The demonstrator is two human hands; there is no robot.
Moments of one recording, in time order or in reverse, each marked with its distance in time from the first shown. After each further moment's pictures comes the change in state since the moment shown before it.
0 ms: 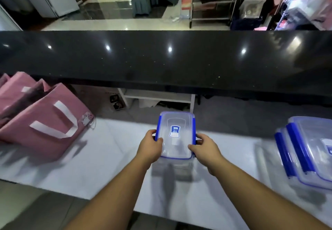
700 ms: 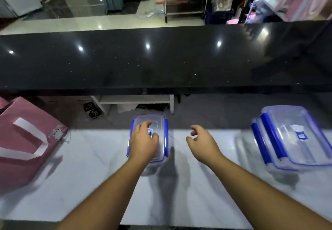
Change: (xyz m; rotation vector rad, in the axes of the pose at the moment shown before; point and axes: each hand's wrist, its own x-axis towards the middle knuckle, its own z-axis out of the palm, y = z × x) left_hand 0.015 0.030 0.029 0.340 0.122 0.318; right_hand 0.003 -0.005 -0.040 -0.375 0.155 -0.152
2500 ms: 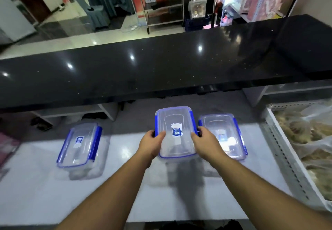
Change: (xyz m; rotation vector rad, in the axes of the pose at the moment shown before) left_hand -0.109 0.240 0.203 -0.531 -0.265 -0.290; right_hand -0.012 0.214 -0.248 0.255 0.091 0.097
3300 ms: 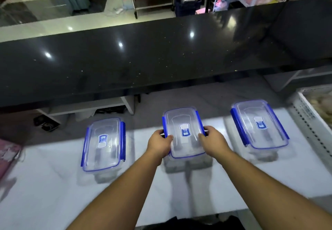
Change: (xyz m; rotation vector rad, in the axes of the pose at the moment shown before) left_hand 0.068 -0.049 -0.111 0.125 -0.106 -0.026; right_hand 0.002 -0.032 0.136 -0.165 0.063 0.176
